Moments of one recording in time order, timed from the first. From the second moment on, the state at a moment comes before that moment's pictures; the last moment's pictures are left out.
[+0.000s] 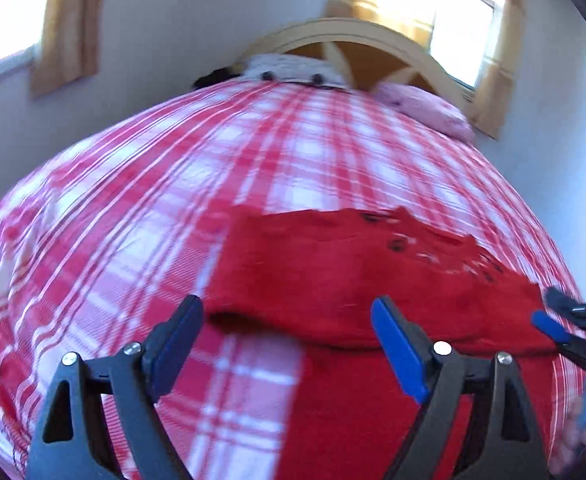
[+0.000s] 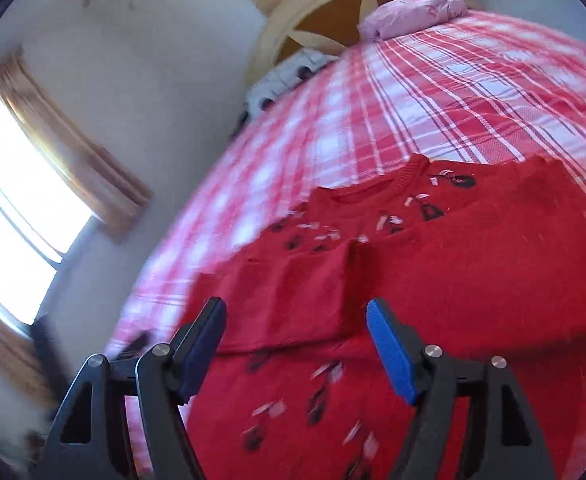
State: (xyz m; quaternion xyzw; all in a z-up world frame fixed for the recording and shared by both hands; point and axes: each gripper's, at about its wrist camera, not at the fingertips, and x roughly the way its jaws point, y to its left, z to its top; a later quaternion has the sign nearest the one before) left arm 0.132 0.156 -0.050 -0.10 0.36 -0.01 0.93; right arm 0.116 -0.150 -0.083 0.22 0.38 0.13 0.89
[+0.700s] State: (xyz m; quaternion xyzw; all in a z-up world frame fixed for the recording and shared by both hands) left arm 0.137 0.179 -0.100 -0.12 0.42 0.03 0.90; right arm 0.143 -0.083 -0.060 0.06 0.39 0.12 0.91
